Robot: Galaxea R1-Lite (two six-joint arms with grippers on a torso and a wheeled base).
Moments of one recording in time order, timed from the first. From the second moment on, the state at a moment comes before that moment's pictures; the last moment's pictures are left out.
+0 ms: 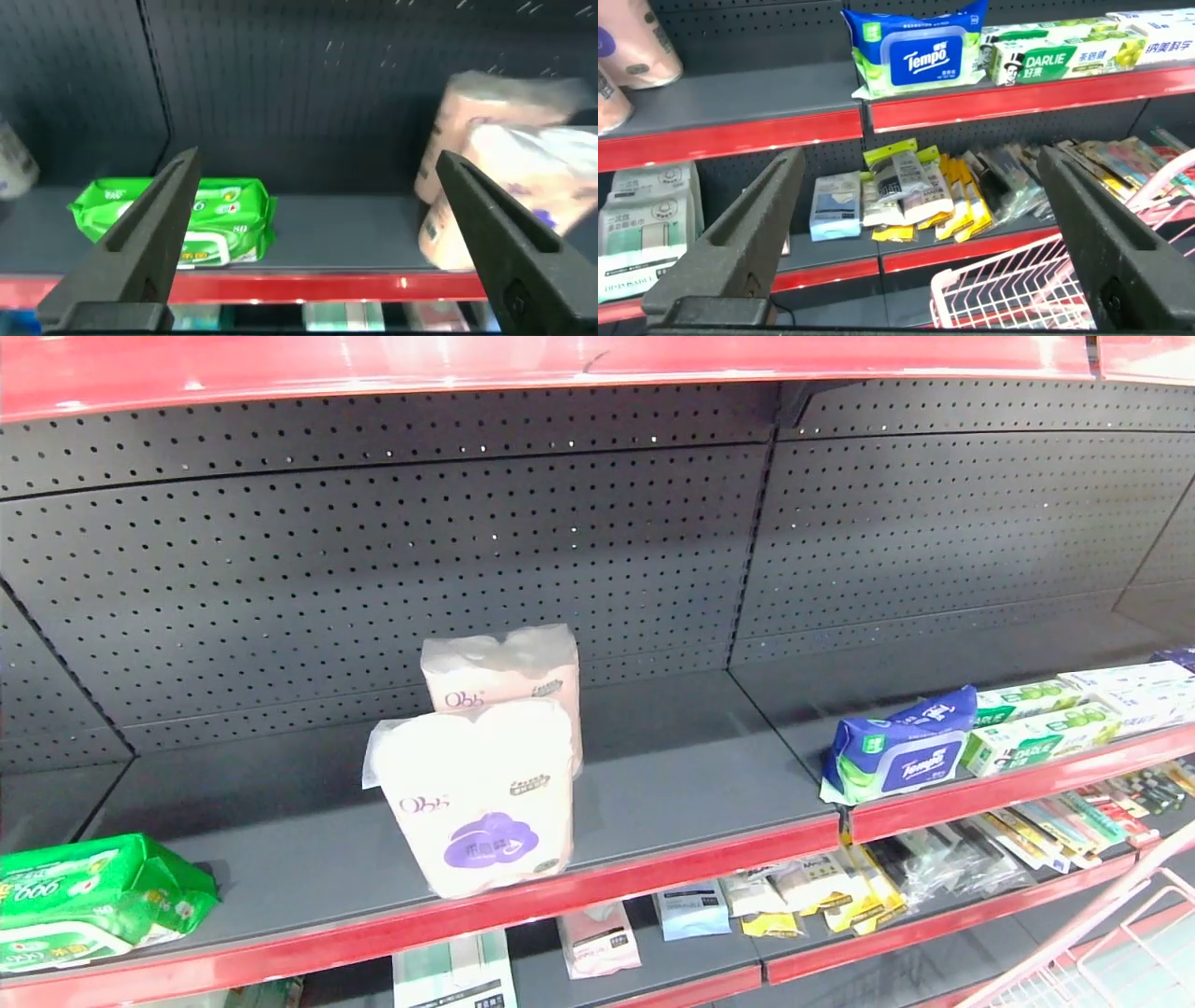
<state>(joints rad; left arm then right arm) 0.19 0.40 -0.38 -0.02 -0.01 -0.09 0.00 0.00 0.00 0.00 0.02 -0.01</state>
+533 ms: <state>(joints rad) 0.11 1.15 -0.50 -0.14 0.03 -0.13 0.00 0.00 0.00 0.00 0.02 -0.01</state>
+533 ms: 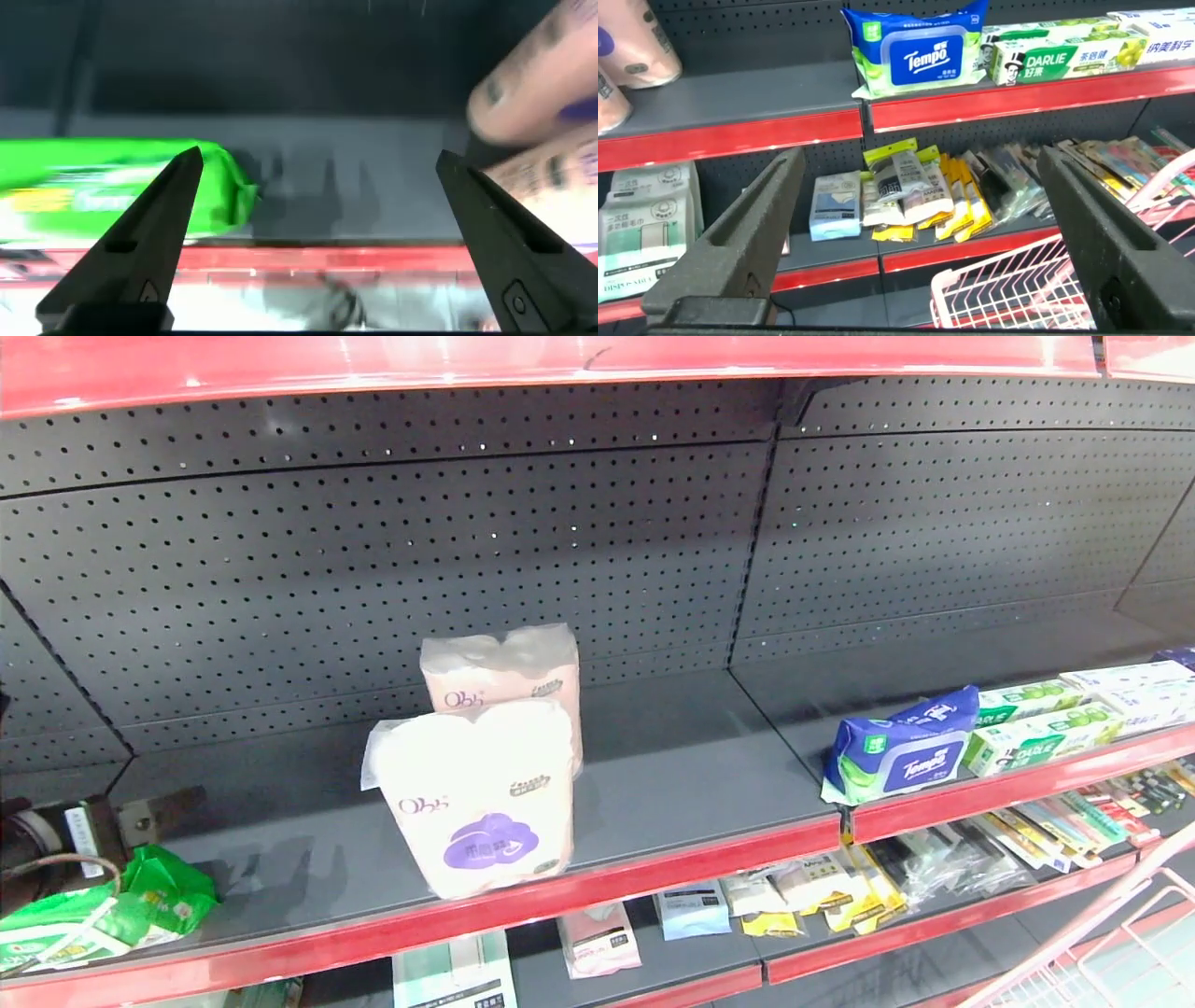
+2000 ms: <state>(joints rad) -0.16 1.73 -0.59 -0.28 0.03 -0.13 0.00 0.00 0.00 0.00 0.02 -0.01</state>
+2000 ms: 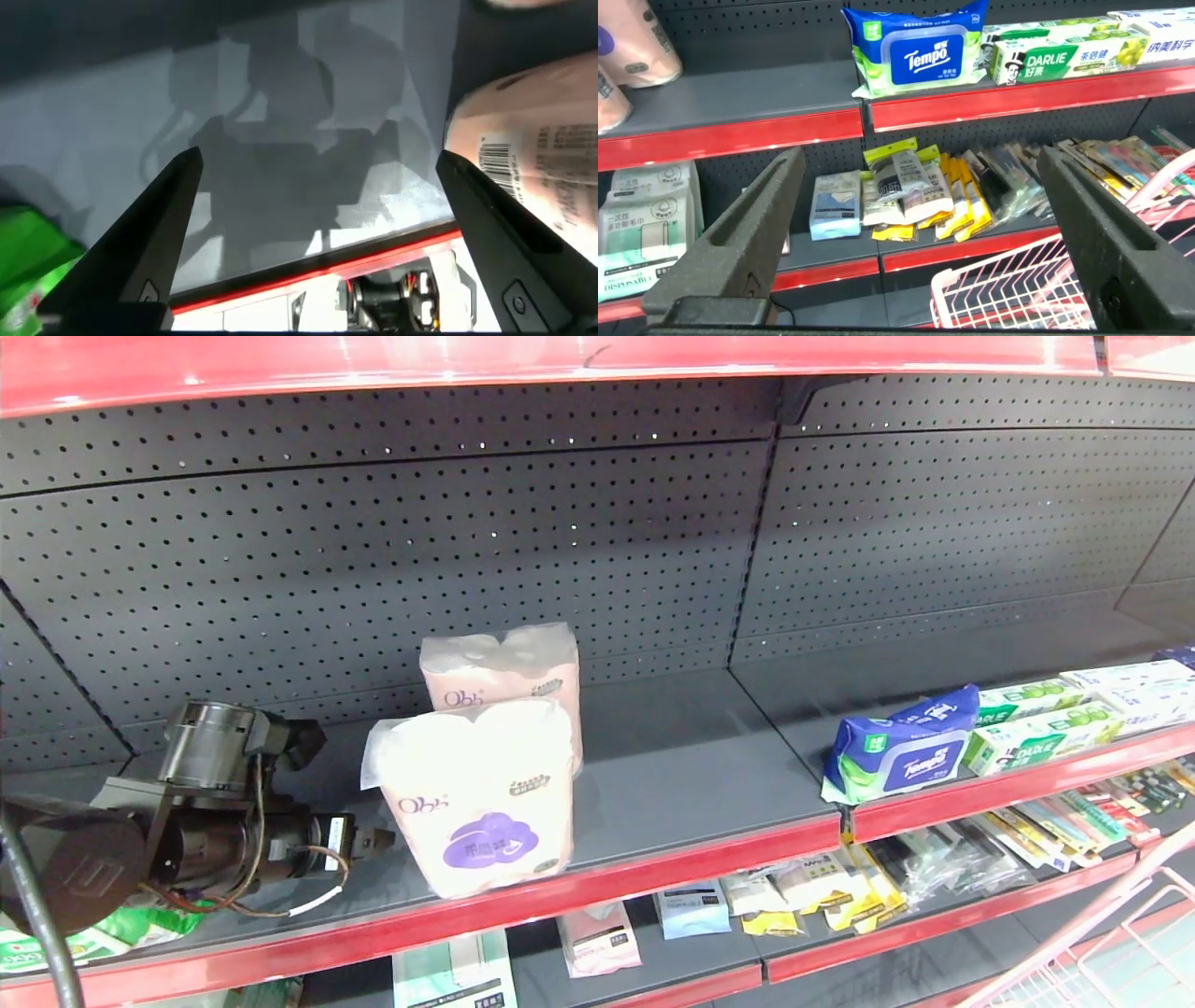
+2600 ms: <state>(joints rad) -0.20 1.79 -0.63 -0.28 0.03 -0.13 0.00 0.00 0.00 0.00 0.02 -0.01</state>
